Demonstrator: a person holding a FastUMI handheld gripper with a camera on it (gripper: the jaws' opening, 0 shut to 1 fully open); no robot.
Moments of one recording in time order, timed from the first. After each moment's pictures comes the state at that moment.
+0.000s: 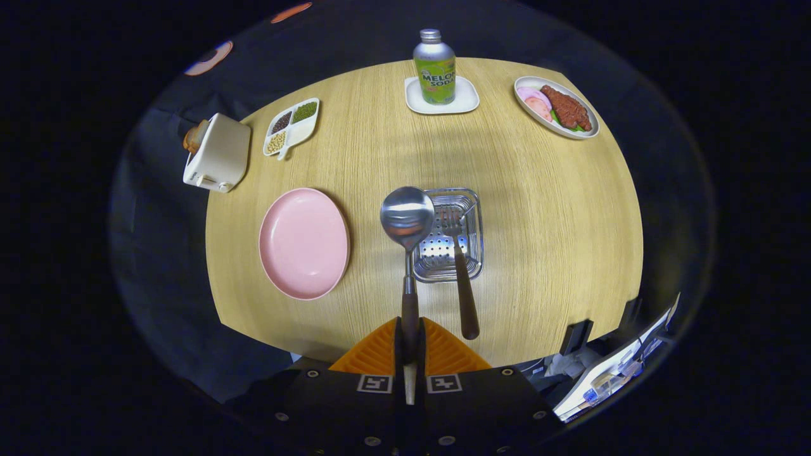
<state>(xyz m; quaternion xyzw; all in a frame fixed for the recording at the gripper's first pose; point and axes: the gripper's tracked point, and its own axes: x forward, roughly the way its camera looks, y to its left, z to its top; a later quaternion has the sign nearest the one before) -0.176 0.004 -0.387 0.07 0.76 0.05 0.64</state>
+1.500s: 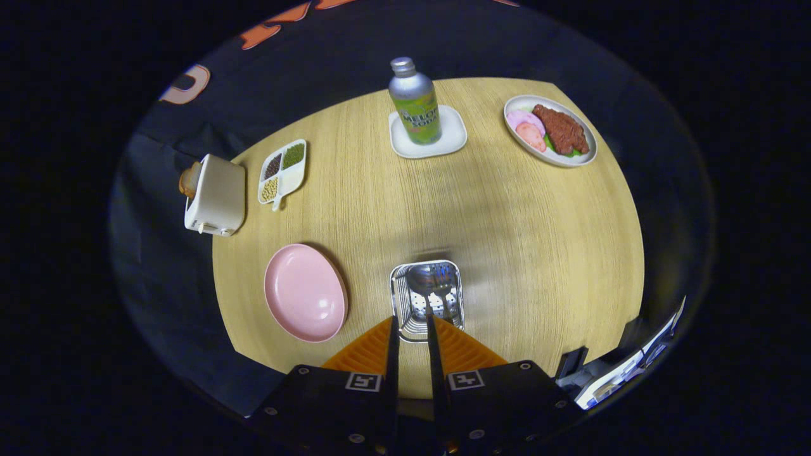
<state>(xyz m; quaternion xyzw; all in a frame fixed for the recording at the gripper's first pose) -0.086 -0.015 -0.387 0.09 0.69 0.05 0.72</state>
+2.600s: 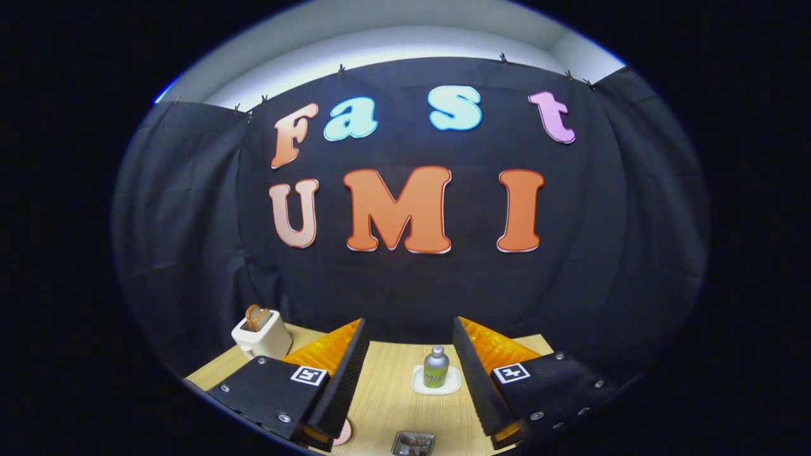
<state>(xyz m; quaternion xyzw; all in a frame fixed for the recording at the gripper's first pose) 0.046 -0.020 -0.113 0.04 0.14 0.07 0.99</state>
